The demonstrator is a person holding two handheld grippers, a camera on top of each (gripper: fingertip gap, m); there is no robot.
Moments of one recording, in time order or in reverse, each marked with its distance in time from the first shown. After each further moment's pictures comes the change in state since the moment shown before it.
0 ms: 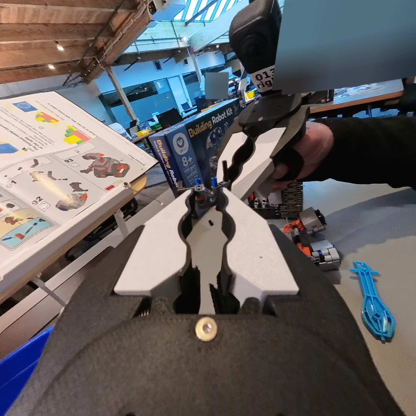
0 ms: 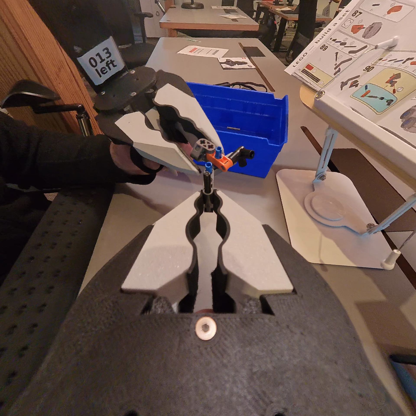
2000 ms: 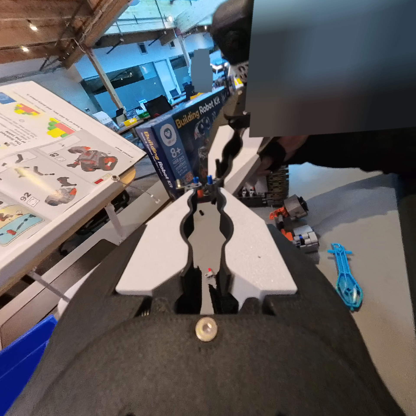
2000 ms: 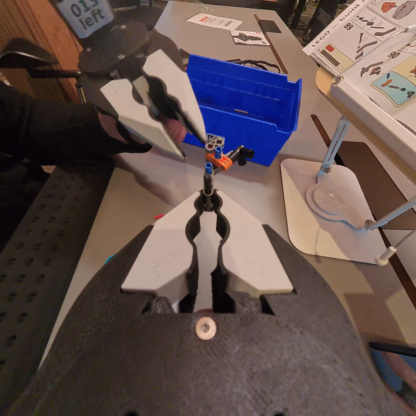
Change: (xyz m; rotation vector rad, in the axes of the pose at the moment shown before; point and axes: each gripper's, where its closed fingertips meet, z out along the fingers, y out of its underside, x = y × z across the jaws) left arm 0.014 0.001 -0.013 -0.060 0.048 0.008; right arm -0.002 0.014 -0.006 -0.085 -0.032 -0.064
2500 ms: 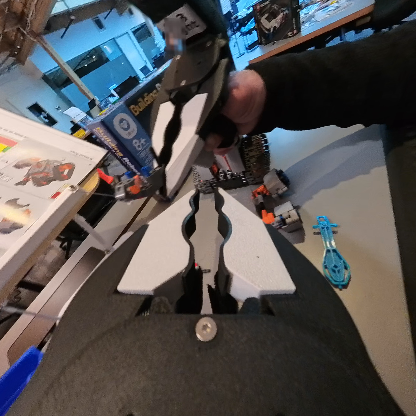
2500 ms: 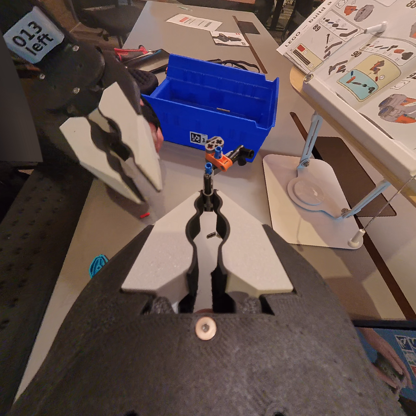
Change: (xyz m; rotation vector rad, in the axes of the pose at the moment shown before) left arm 0.045 0.018 0.020 -0.115 0.101 0.152; right arm 0.017 0.003 -0.009 0.003 0.073 0.008
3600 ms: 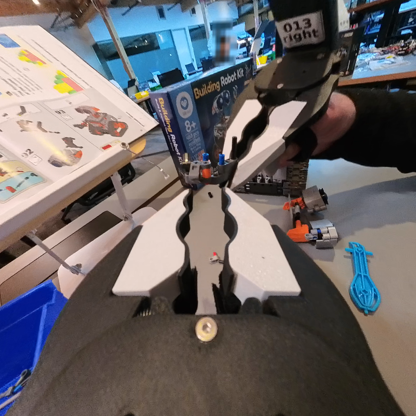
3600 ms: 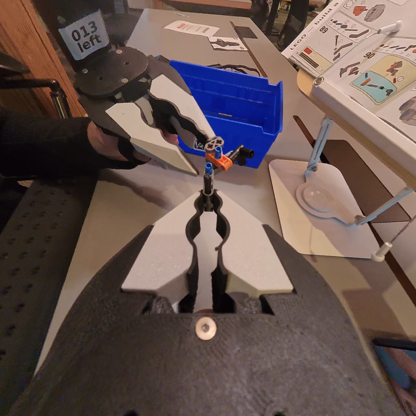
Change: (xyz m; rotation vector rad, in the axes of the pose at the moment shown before) left arm -0.058 0.023 -0.020 0.036 -0.166 -0.246; right arm -0.012 -0.005 0.021 0.020 0.009 0.022
